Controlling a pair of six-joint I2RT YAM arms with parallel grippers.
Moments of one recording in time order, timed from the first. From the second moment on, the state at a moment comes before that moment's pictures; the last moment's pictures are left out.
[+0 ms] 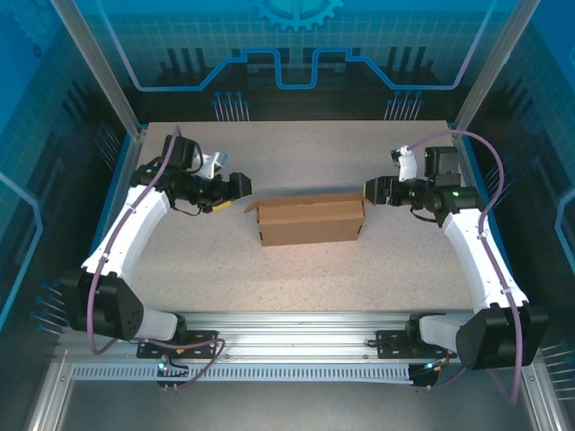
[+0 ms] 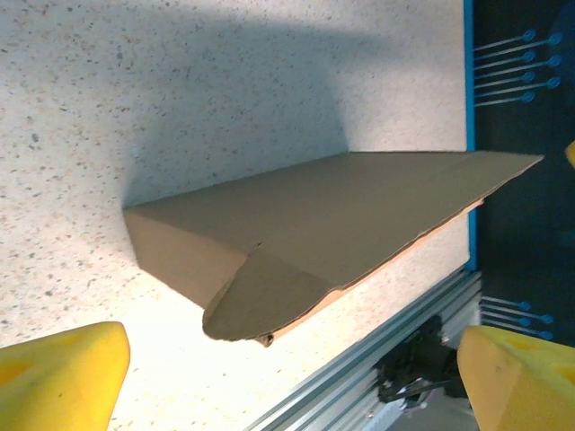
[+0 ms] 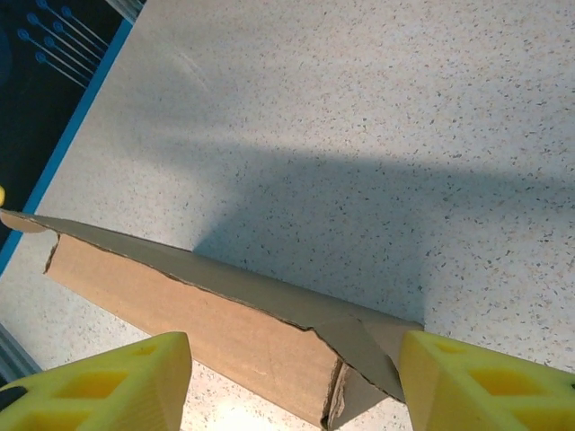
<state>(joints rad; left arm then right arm) -0.12 1.40 1.29 -0.92 0.67 -0.36 0.05 1.21 1.14 -0.71 -0.56 0.07</state>
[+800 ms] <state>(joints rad) -0.28 1.37 1.29 -0.92 0.43 -0.05 0.17 1.25 1.15 -0.76 -0.31 0.01</state>
